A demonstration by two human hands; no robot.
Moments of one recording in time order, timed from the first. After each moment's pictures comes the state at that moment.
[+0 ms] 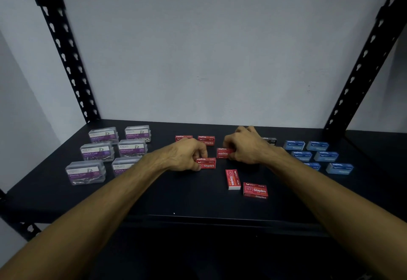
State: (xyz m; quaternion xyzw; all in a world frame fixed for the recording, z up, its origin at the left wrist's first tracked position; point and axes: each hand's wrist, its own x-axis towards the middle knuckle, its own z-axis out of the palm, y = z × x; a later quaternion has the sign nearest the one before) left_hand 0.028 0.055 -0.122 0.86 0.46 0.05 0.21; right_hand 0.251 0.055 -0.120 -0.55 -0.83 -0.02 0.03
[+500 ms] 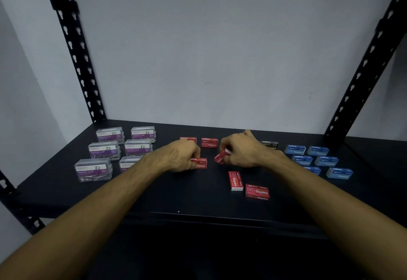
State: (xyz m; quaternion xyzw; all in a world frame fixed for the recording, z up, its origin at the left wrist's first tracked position) left_hand 0.015 0.046 -0.114 0.86 0.50 0.00 0.12; right_hand 0.229 0.040 -0.105 -0.54 -0.84 0.04 0.05
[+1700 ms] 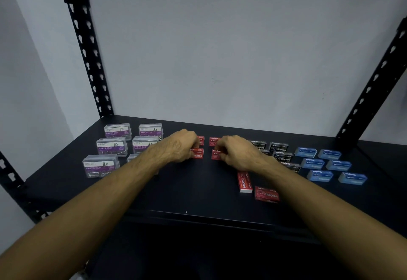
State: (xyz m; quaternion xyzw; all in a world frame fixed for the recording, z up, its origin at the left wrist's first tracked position) left_hand 0.001 0.064 -0.112 0.84 0.54 0.02 0.06; right_hand 0.196 0.047 -0.122 -0.54 -0.84 0.03 0.07
